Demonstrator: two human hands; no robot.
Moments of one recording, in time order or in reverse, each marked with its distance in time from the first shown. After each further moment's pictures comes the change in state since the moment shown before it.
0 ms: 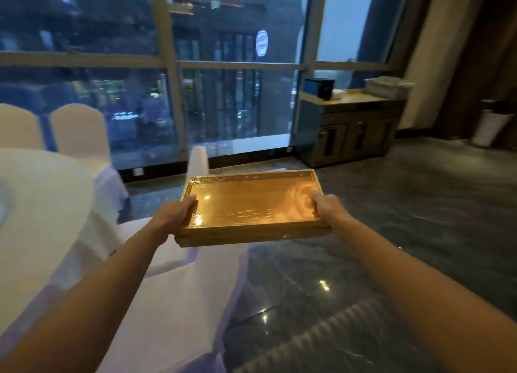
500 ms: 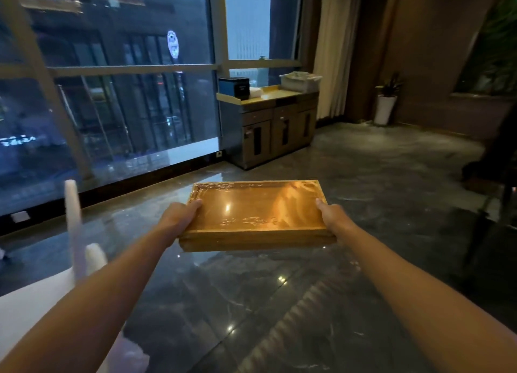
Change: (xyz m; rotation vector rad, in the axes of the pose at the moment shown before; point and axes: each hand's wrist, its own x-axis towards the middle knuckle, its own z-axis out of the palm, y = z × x) left_hand 0.101 0.146 0.268 0.152 -0.206 0.155; right_hand 0.141 0.099 -0.193 0.124 0.288 0.199
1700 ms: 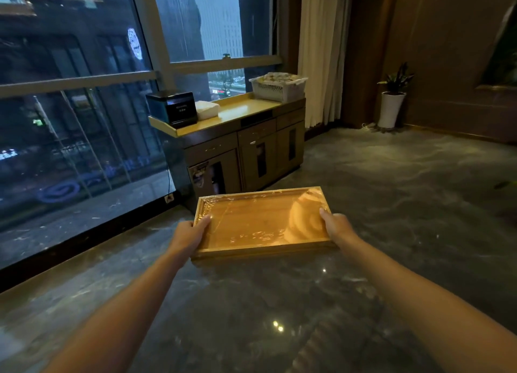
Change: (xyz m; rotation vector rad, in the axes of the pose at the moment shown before) left_hand 0.806 0.474 0.503 -0.075 -0.036 0.032; right_hand 1.039 -0.186 -0.156 0.033 0.042 0.014
